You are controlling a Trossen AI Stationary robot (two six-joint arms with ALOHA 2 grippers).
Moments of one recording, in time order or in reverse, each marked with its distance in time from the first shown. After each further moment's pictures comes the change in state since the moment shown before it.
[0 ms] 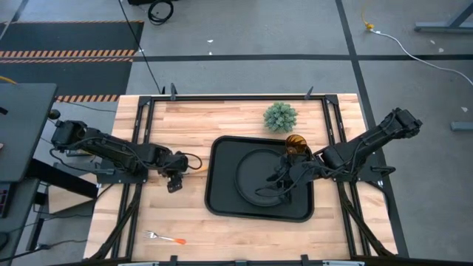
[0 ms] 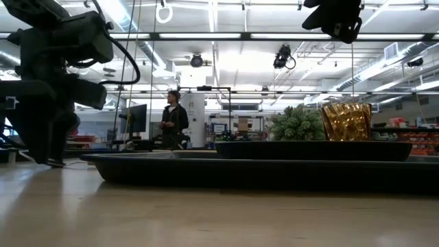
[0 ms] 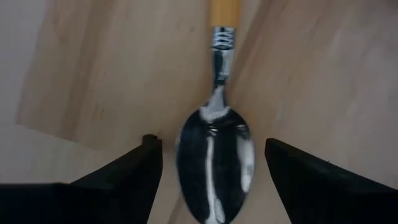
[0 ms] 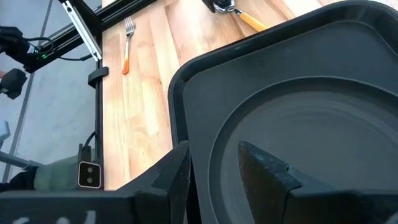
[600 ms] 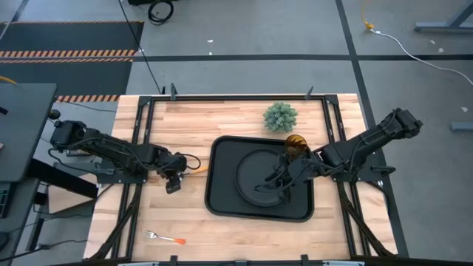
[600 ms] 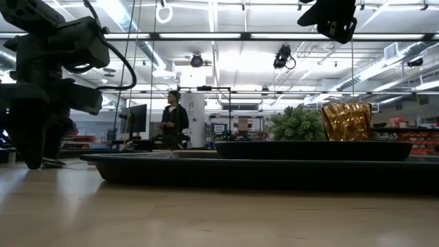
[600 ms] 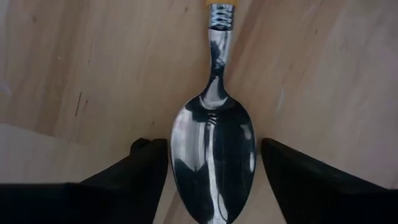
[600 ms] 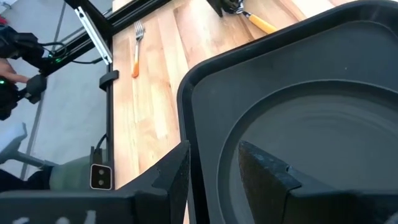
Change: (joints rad) left arm 0.000 0.003 -0.069 0.042 0.056 0.002; right arm -0.027 0.000 0.000 0.034 -0.053 -0.006
